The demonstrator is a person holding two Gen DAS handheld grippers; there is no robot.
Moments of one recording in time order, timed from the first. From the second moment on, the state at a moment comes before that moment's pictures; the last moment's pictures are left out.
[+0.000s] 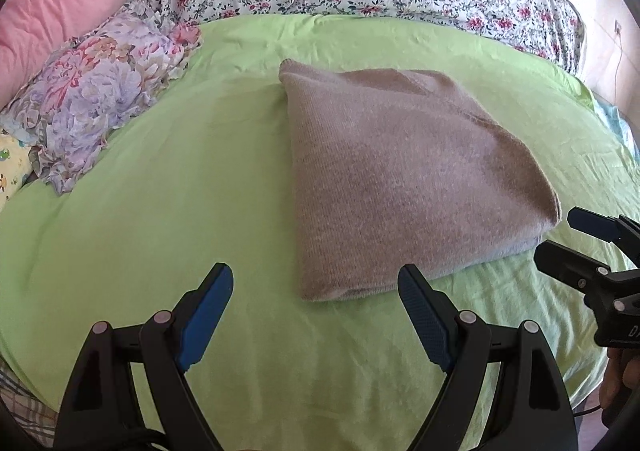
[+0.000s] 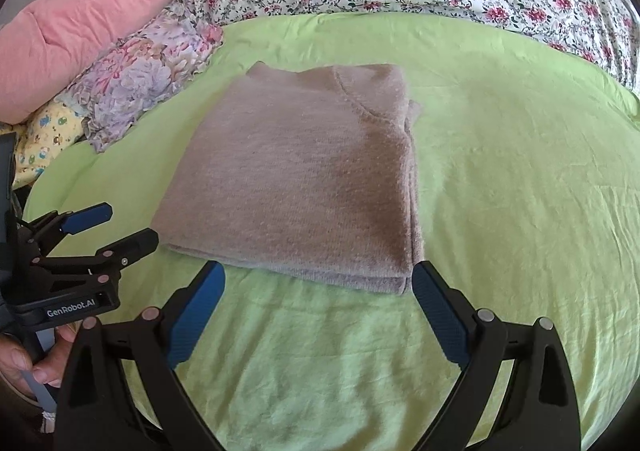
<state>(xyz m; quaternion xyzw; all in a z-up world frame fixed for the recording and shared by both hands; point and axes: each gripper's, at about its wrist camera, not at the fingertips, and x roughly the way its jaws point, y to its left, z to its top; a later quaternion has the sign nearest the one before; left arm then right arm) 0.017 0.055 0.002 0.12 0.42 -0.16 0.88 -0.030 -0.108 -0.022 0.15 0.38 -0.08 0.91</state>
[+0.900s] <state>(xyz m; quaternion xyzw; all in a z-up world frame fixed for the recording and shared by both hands) 0.183 0.046 0.010 -0.01 0.50 -0.20 0.84 0.070 -0.219 -0.017 0.31 0.35 -0.05 0.88</state>
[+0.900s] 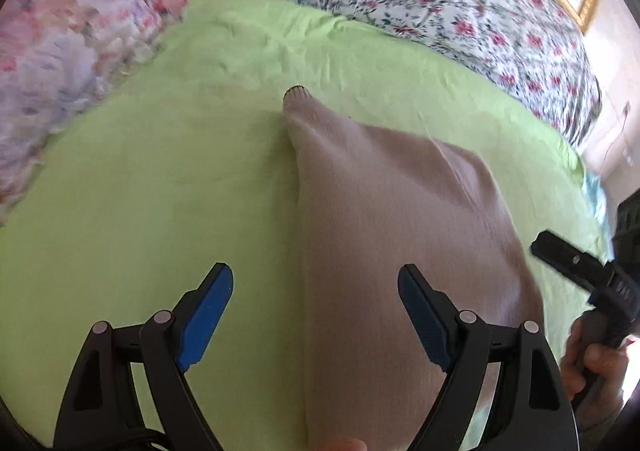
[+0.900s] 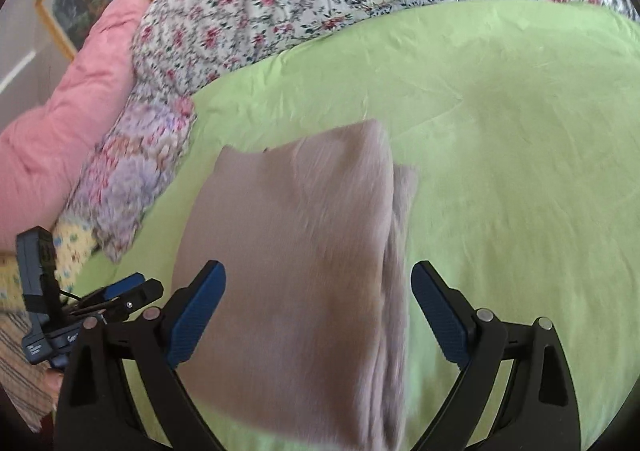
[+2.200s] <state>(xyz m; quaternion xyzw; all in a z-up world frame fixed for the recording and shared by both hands) 0.119 0.044 0.012 0.03 0.49 -0.21 0.84 0.013 -0.181 -0.017 0.27 0.36 0.01 0.89</state>
